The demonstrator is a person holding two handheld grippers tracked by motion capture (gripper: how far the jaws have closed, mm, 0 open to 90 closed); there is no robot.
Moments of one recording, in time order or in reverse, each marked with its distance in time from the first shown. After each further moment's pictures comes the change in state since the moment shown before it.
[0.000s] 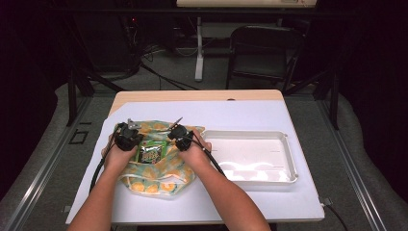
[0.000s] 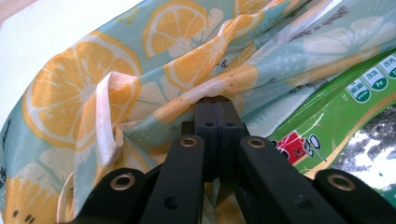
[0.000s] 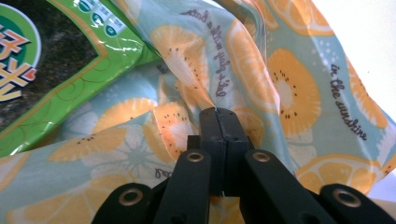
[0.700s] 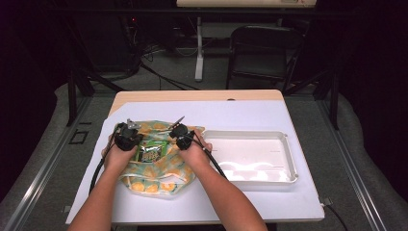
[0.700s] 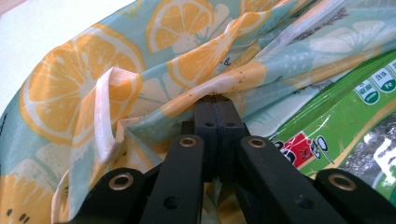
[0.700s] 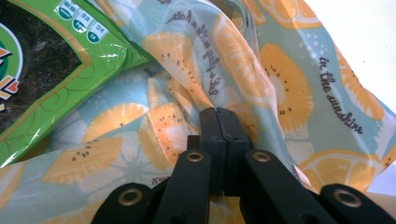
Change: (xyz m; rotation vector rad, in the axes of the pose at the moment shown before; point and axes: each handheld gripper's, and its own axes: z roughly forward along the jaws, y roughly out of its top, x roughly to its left) left arm 0.002 -0.002 0.002 -0.007 0.003 -0.021; right arm -0.003 0.000 0.003 -0.001 -0.008 0.067
